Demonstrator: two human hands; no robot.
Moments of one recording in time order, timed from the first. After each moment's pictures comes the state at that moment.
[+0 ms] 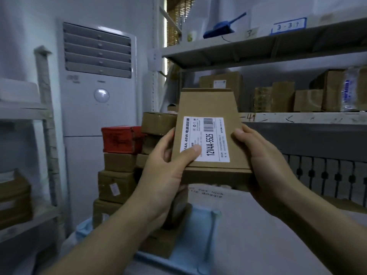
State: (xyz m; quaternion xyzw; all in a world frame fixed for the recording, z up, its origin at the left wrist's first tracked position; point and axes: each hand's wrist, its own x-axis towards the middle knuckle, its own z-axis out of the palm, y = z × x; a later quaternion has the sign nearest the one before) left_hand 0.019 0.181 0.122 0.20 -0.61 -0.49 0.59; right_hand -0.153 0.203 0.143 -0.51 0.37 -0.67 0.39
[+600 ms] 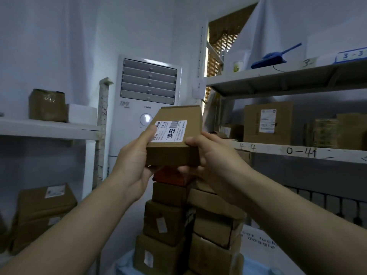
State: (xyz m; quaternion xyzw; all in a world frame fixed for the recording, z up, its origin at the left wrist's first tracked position) left_hand 0.172 0.100 0.188 0.28 -0.42 -0.46 0.74; right_hand 0.019 0.107 0.207 -0.60 0.29 -0.56 0.50
